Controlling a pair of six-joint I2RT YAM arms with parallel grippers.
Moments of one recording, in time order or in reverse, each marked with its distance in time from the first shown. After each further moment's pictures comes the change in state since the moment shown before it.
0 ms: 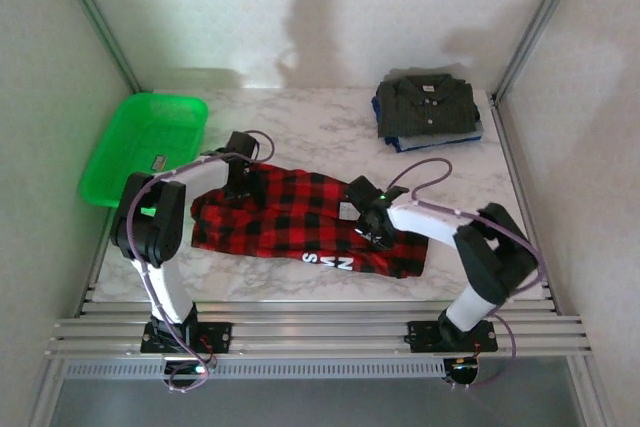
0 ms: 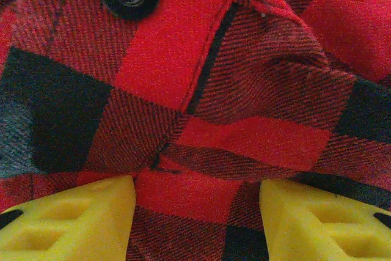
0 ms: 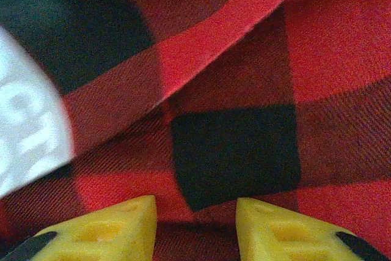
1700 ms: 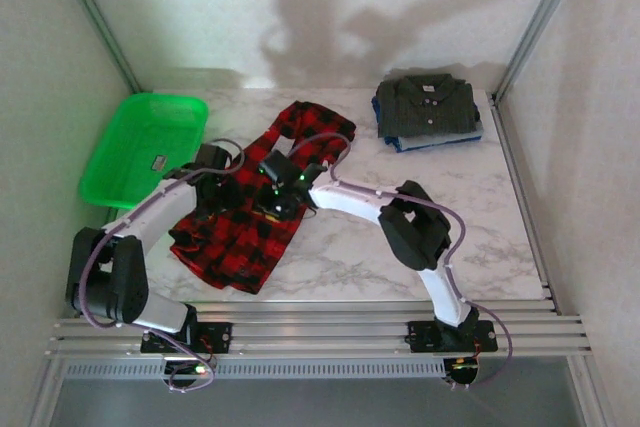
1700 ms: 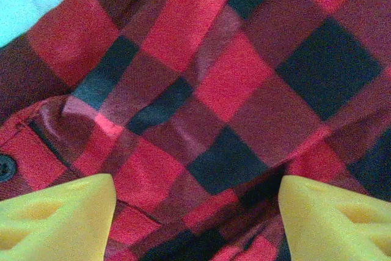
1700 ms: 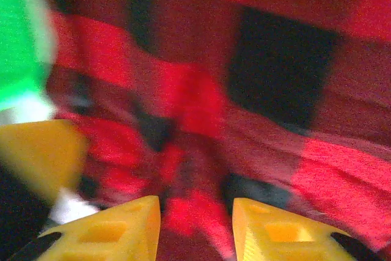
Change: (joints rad) left arm 0.059 -0.396 -0.220 -0.187 -0.020 -0.095; right arm 0.238 0.497 0.688 0.204 -0.396 -0.053
